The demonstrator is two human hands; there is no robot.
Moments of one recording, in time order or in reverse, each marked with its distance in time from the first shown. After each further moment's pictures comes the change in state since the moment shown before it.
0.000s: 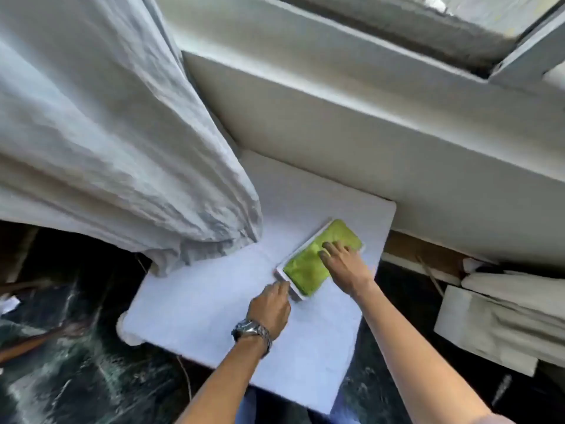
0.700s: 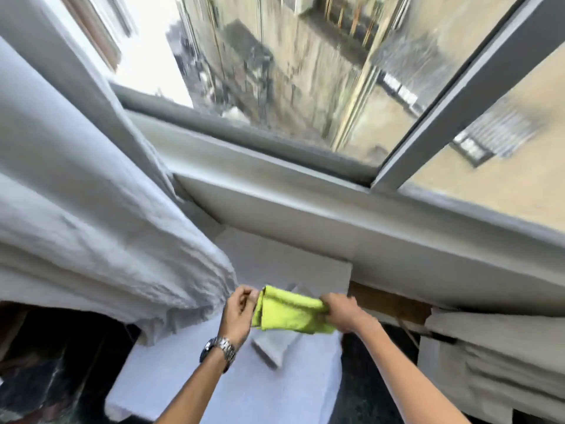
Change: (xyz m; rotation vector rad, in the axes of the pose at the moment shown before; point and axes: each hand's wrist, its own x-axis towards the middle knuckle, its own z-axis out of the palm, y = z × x) left_hand -0.004 0.057 -0.163 -1.072 0.398 -0.108; right_hand -0.089 0.072 -0.135 0.432 -0.143 0.168
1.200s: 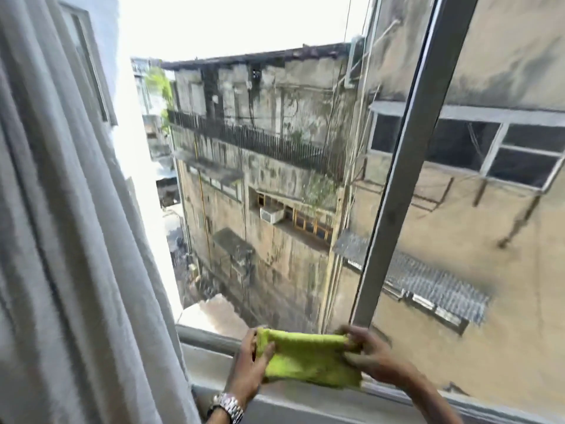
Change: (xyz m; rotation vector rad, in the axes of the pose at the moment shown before) left_hand -0.103 0.397 -0.088 0.057 -0.010 0.607; right_hand -0.326 -0.083 -0.324 0.596 0.745 -0.373
